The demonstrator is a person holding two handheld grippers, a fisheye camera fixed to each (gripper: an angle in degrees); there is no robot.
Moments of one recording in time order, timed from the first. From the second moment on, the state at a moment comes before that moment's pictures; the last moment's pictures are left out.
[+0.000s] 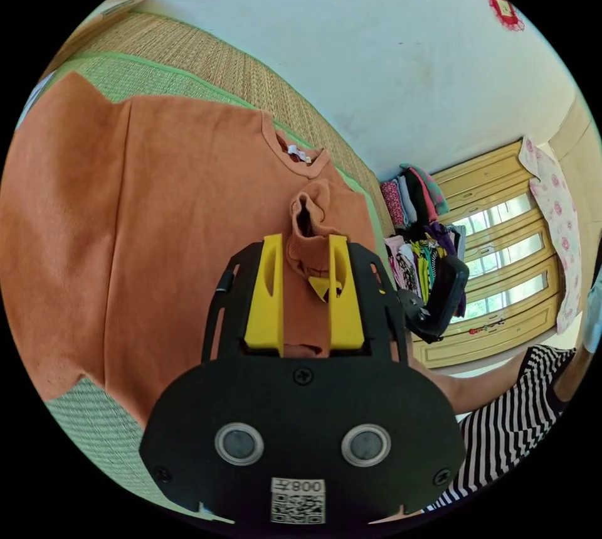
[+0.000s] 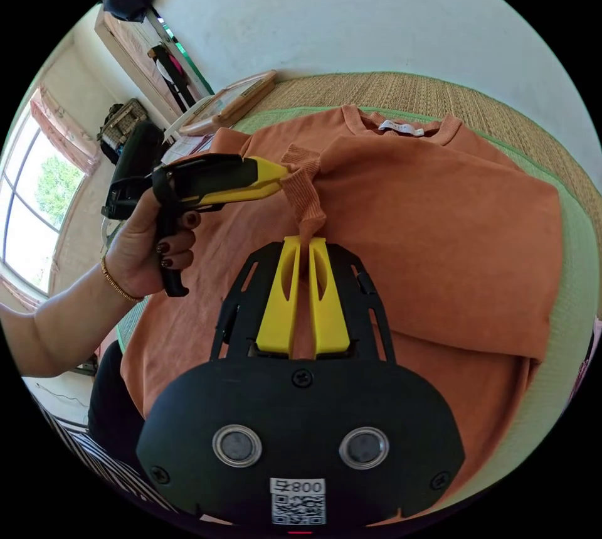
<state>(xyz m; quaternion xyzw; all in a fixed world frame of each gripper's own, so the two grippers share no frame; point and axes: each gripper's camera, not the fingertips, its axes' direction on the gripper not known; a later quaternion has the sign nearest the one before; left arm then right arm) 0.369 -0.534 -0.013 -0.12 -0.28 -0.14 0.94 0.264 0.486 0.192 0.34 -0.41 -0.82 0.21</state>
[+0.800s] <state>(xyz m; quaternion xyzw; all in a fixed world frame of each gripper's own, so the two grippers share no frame) 0.390 -0.616 -0.036 -0.07 -0.25 -0.11 0.96 0.297 0.478 0.186 0.32 -0.44 -0.83 0.13</state>
